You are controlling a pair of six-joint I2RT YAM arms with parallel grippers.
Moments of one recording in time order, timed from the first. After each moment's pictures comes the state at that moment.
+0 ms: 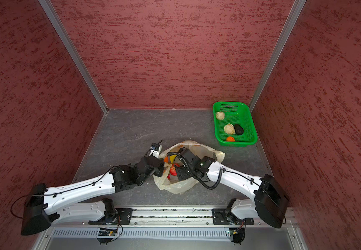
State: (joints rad) left arm -1.08 1.13 0.80 -0.40 -0.48 -0.59; right arm 0.90 1.36 0.87 -0.59 0.01 0.48
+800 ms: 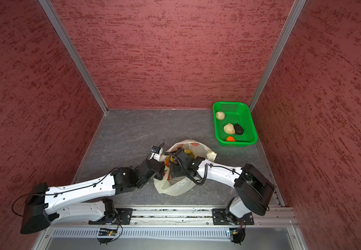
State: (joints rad) left arm -1.12 1.13 0.78 -0.40 -0.48 -0.63; right arm 0.90 1.53 0.87 -0.38 0.00 0.69
